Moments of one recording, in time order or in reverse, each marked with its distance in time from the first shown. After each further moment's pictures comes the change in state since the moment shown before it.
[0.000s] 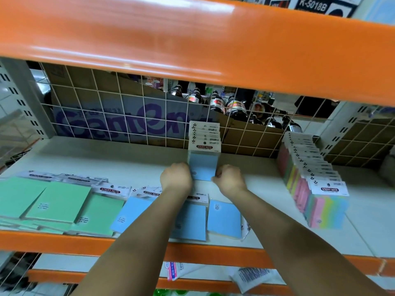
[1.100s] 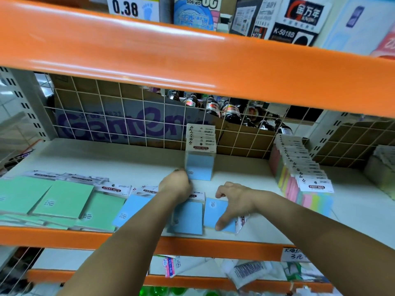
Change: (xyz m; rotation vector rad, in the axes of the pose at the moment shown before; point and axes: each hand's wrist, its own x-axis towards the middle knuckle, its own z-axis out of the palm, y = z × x) left_hand -0.024 -0.006 -0.007 -0.121 -0.161 0.077; right_hand -0.058 0.017 -0.055 -0.449 -0.575 -0.232
